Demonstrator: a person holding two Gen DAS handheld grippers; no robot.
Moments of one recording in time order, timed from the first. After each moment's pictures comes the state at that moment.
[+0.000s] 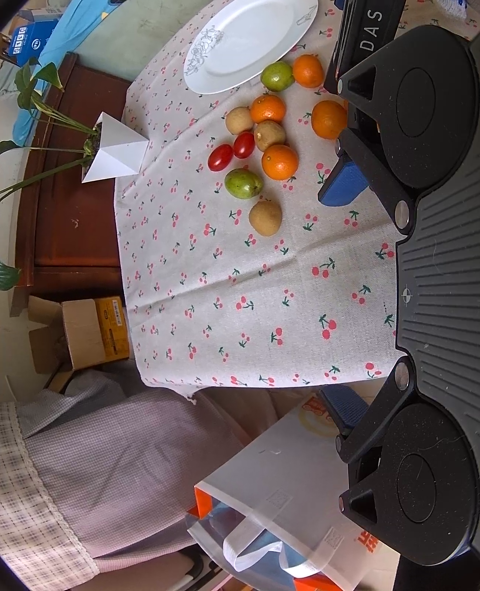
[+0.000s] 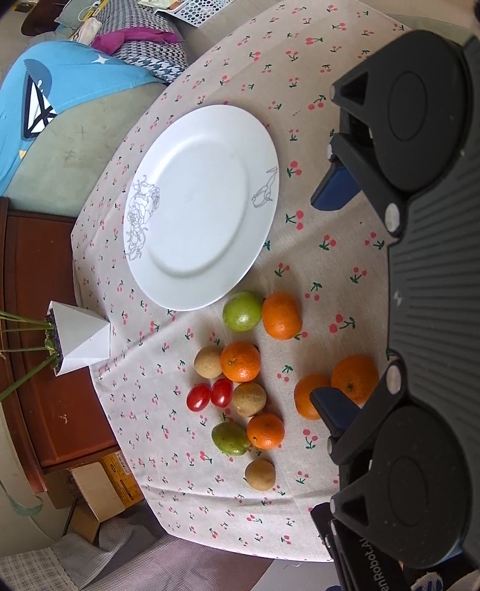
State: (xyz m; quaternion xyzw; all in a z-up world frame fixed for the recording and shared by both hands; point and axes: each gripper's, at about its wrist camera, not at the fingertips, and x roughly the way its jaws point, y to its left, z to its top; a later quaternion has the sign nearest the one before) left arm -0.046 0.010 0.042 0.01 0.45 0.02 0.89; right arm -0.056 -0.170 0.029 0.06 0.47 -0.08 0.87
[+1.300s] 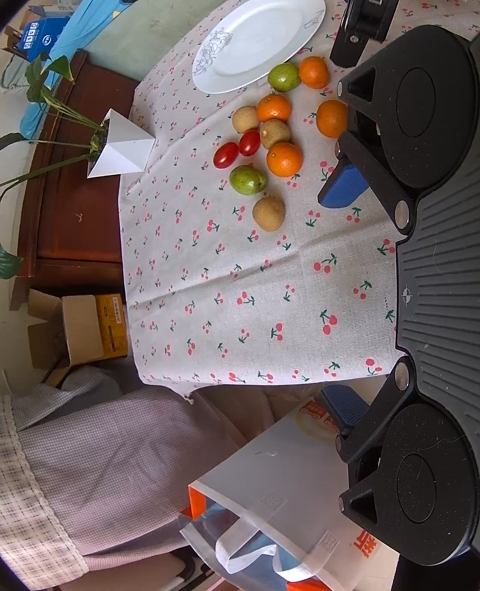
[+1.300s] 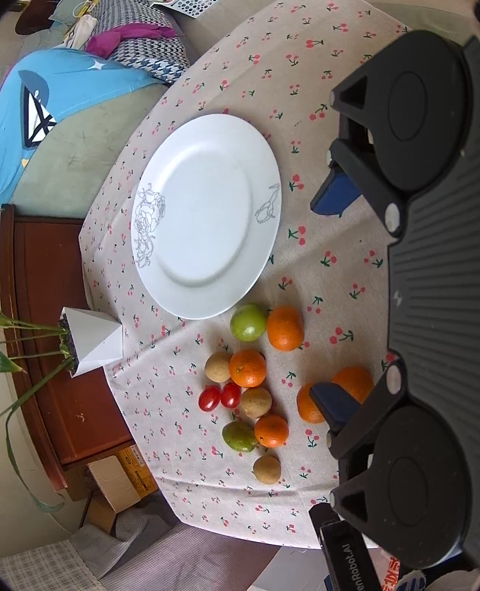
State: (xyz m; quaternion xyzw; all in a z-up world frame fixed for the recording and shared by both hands) left arm -0.044 0.022 0.042 -0.01 0.46 0.02 0.89; right arm -0.076 -0.202 0.037 0.10 0.45 -0.05 0.88
